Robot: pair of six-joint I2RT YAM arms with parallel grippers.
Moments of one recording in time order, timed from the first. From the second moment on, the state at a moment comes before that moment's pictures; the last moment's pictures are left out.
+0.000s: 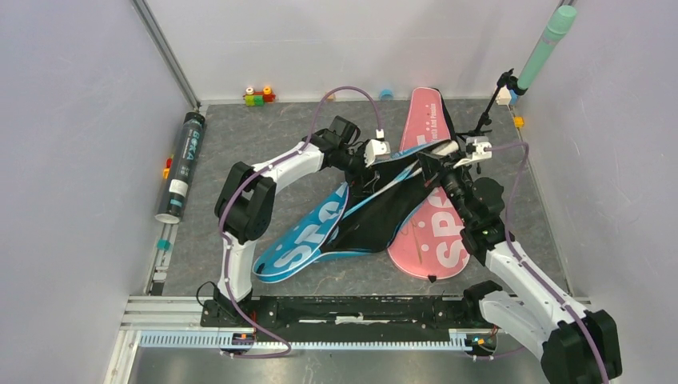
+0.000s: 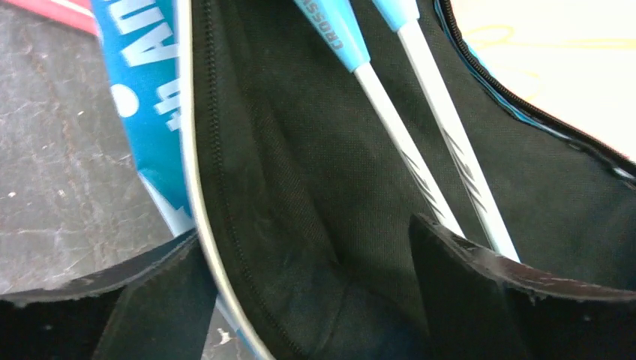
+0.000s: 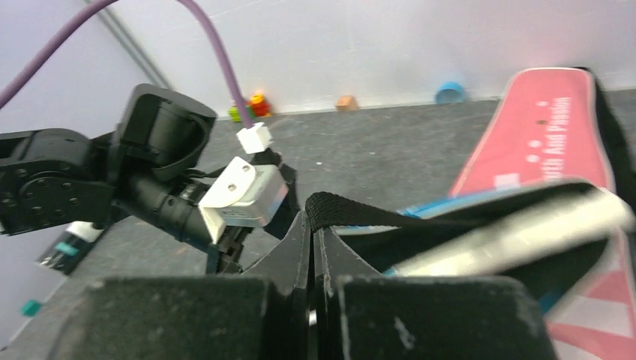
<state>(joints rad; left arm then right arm) -0.60 2.08 1.60 -0.46 0.66 0.63 0.35 0.87 0.49 0.48 0.00 0.36</state>
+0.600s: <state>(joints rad) -0.60 2.06 1.68 -0.51 0.77 0.46 0.35 0.94 0.51 0.60 -0.16 0.47</state>
